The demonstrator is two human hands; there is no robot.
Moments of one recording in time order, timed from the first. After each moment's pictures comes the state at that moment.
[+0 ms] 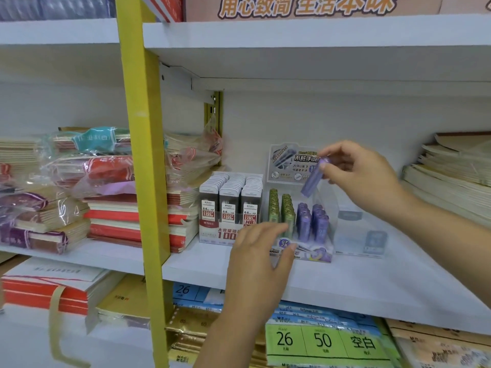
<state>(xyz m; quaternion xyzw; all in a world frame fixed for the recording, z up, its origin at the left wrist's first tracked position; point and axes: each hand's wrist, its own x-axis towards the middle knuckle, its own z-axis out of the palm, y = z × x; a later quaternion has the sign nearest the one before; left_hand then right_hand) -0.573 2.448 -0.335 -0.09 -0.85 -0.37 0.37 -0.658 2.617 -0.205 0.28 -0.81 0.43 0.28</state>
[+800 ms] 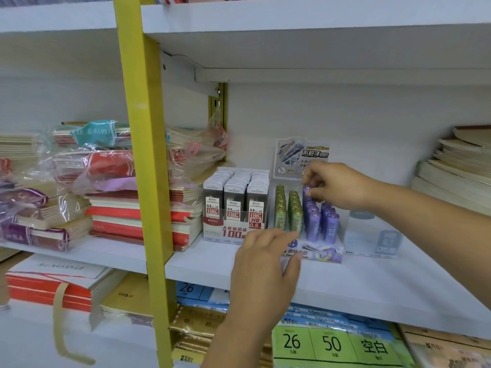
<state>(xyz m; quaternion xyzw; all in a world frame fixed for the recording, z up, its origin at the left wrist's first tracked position) -0.586 2.444 -0.352 -0.11 -0.88 -0.29 0.37 -0.705 2.594 -0.214 0.29 -0.93 0.18 0.13</state>
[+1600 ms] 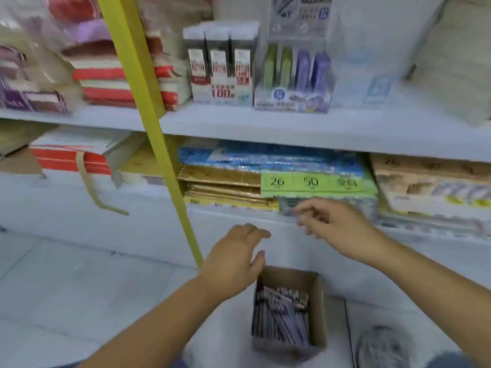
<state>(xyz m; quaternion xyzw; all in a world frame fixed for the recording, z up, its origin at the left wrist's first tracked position) -0.466 2.435 -0.514 -0.12 -0.96 -0.22 0.08 -0.536 2.652 -0.443 0.25 -0.87 0.42 -0.09</state>
